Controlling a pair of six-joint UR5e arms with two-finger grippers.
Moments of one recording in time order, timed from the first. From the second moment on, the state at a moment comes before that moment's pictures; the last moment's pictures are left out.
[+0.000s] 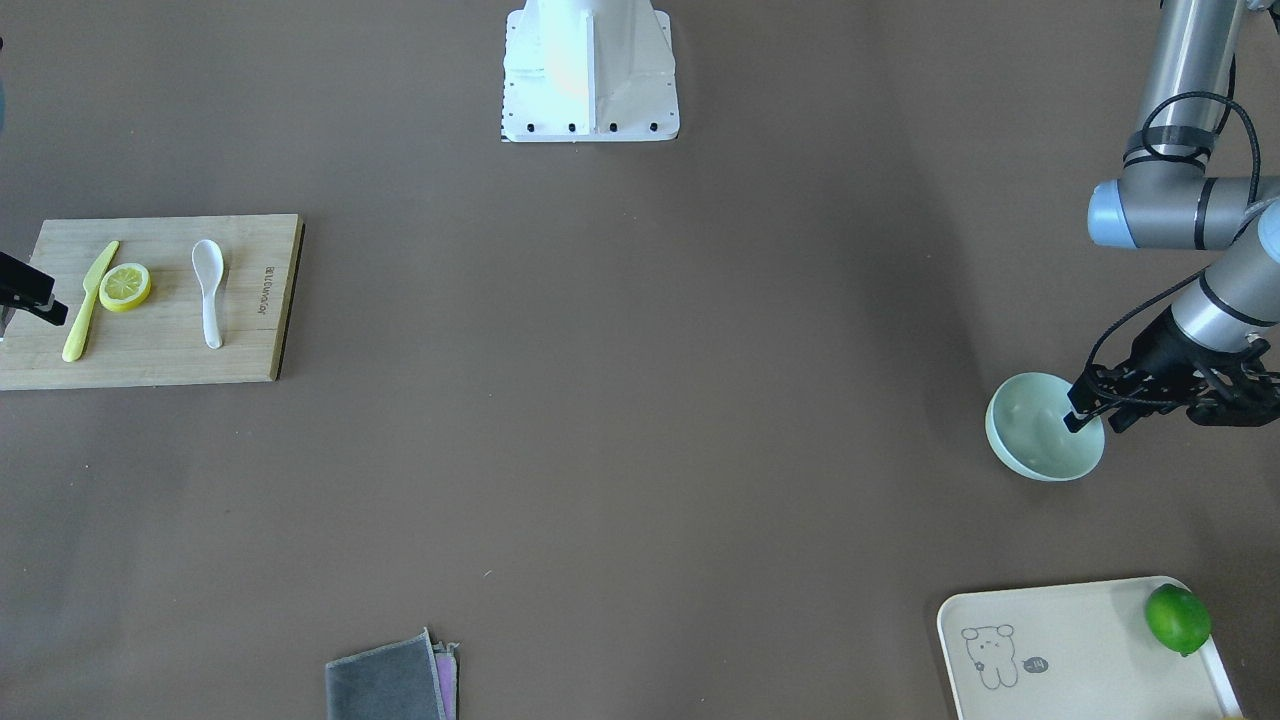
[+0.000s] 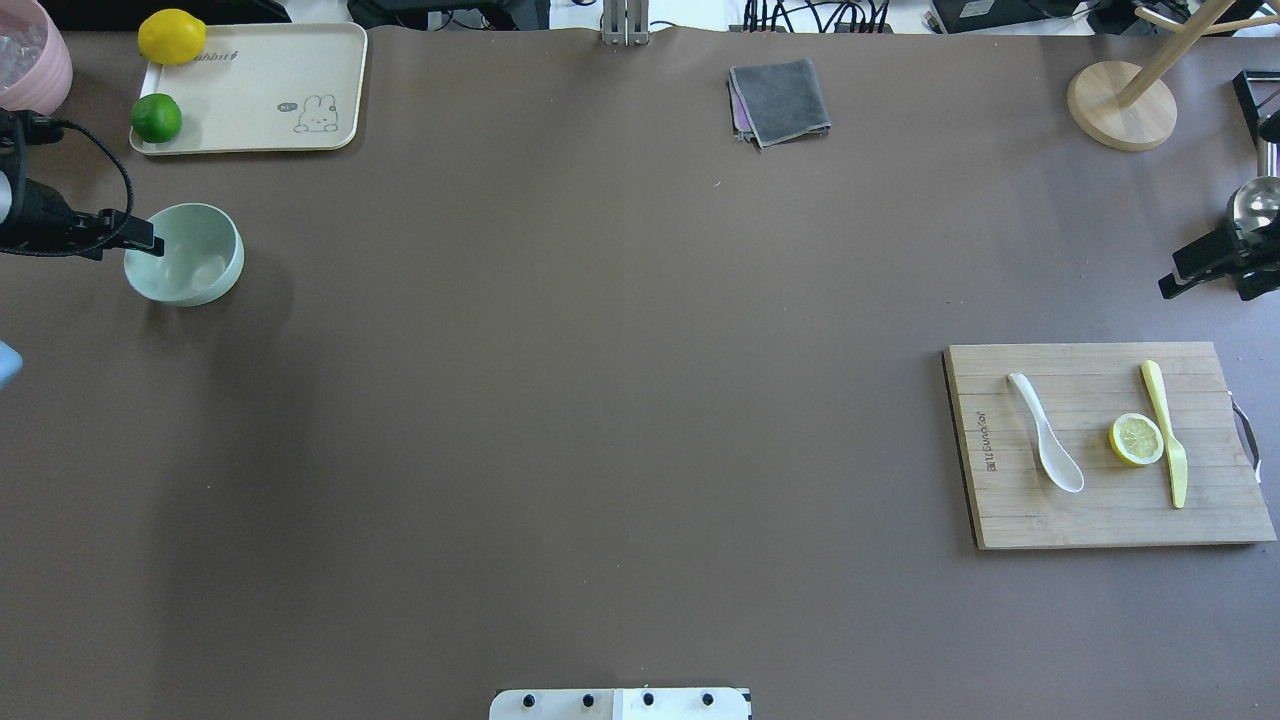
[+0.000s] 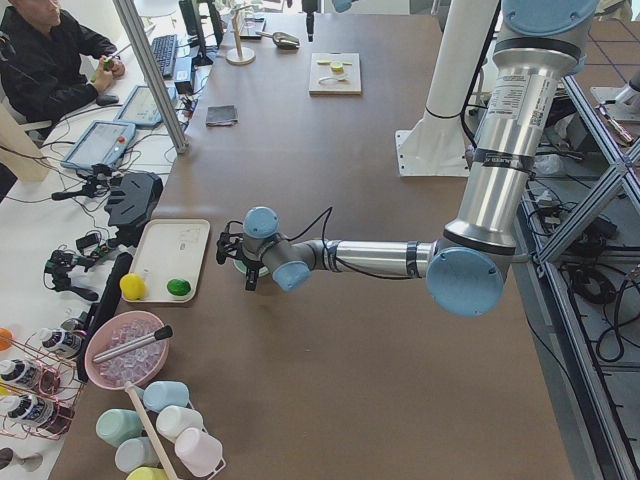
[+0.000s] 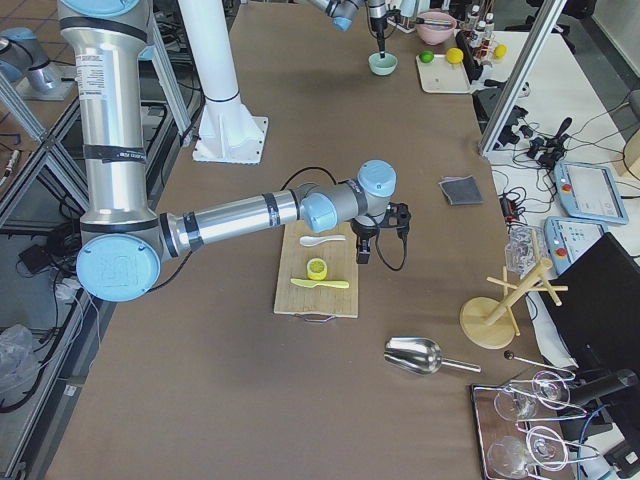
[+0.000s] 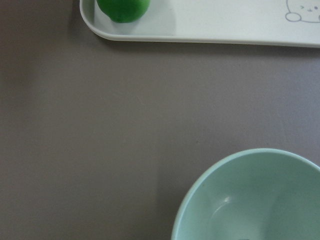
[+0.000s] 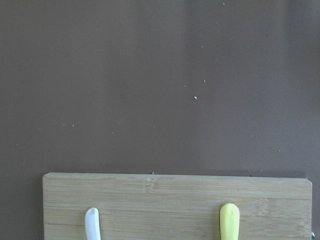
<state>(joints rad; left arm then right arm) -1.09 -1.77 -1.30 -2.43 -2.16 -0.85 1.20 -1.55 1.79 -1.41 2.39 0.54</state>
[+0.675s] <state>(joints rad) -1.11 -1.84 -1.38 -2.34 -2.32 -0.92 1.20 -1.55 1.81 -1.41 2.38 0.56</state>
